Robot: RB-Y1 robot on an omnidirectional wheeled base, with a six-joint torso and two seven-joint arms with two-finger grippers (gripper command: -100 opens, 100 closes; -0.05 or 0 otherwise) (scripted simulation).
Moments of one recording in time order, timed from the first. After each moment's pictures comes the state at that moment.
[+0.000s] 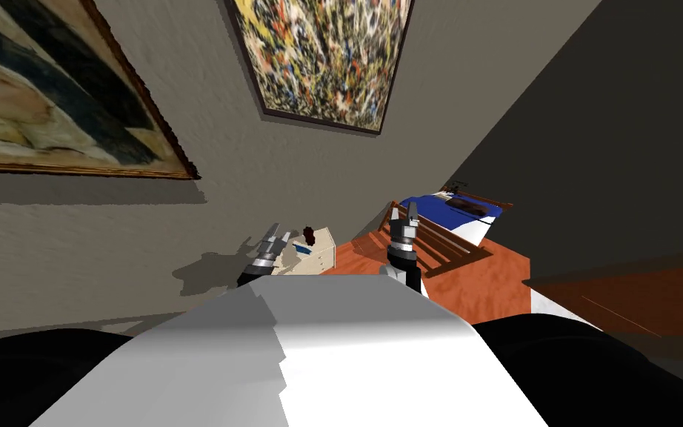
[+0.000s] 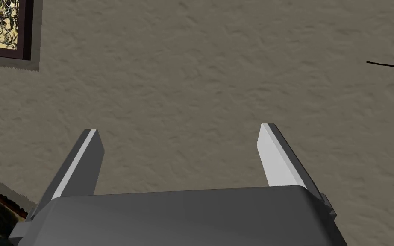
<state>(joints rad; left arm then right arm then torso) 0.67 0.27 -0.03 -2.12 -0.15 -0.41 0.46 0.51 -0.02 0.05 -2.30 -0.10 -0.51 0.12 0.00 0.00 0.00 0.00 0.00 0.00</state>
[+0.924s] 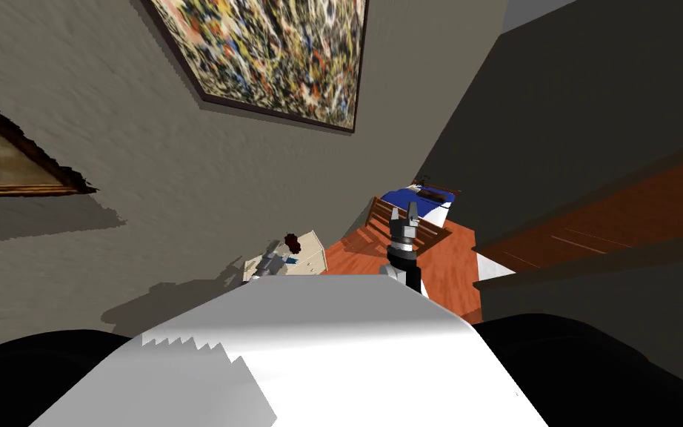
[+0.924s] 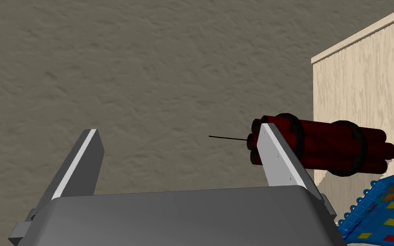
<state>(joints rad) 0.80 0.41 -0.06 -2.03 -0.22 -0.35 0.73 0.51 -0.02 0.05 -2.30 -0.10 -0.51 0.12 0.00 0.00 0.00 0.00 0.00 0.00</state>
